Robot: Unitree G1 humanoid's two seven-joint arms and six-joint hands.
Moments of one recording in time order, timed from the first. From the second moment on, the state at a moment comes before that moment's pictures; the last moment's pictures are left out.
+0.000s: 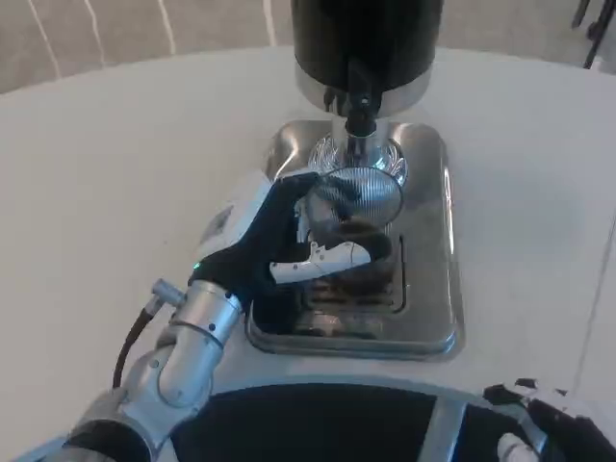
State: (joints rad) left arm -0.93 0.26 -0.28 1.26 0.42 -0.81 0.35; right arm 0.47 0.06 -0.04 -1.03 -0.99 0.25 0.78
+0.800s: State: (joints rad) left arm -0.81 0.51 -0.21 1.18 0.45 -1.07 0.33; right arm 0.30 0.00 0.06 -1.03 -1.07 0.32 0.79
